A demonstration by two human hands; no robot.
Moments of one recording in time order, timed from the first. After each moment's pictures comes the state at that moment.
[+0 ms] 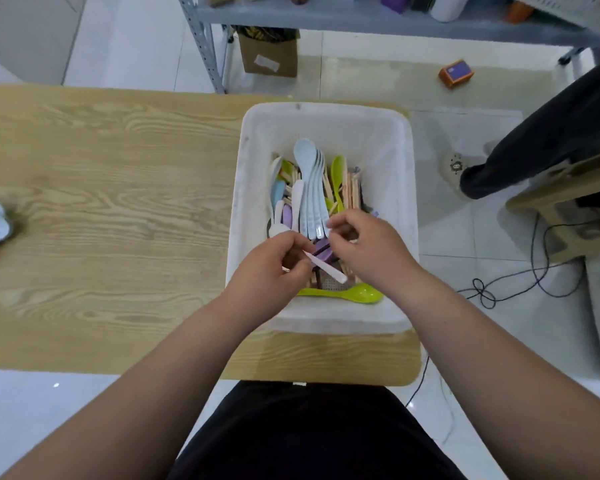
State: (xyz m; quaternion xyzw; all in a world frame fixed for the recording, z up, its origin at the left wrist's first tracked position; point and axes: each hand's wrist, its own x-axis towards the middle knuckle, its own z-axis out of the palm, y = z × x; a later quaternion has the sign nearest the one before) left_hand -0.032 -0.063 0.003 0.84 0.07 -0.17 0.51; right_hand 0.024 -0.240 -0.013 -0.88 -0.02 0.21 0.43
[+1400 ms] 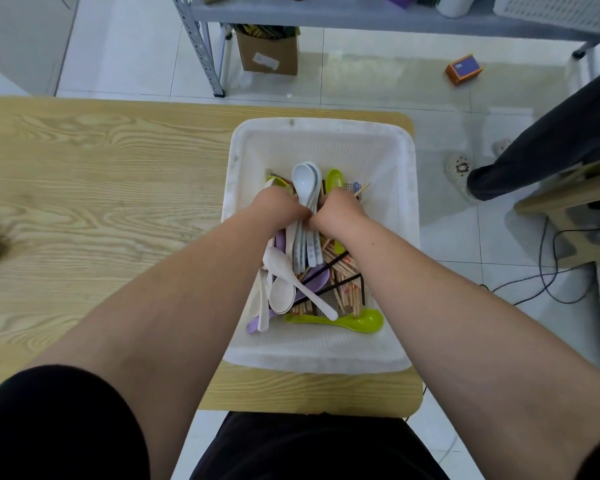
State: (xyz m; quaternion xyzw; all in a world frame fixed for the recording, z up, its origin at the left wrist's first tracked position) left_hand 0.143 -0.073 -0.065 0.88 0.16 -0.33 0.29; right_hand 0.146 -0.194 -0.072 -0.91 0.06 0.34 0.25
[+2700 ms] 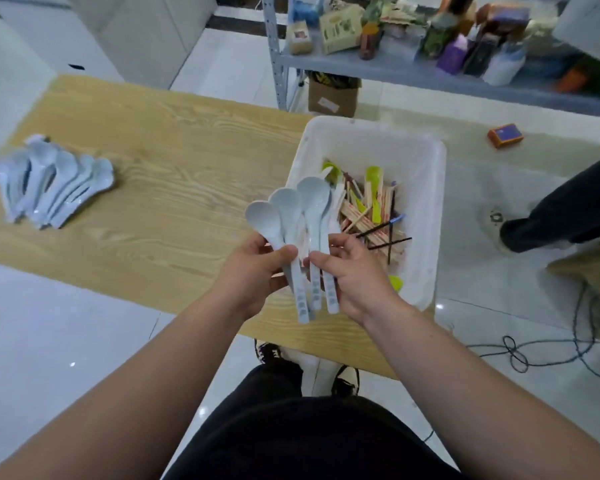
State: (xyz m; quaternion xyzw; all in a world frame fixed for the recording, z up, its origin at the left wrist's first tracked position) left_hand -0.118 -0.039 0.024 0.56 0.30 -0.09 0.77; right_hand -0.071 -0.193 0.001 -0.58 0.14 0.32 0.74
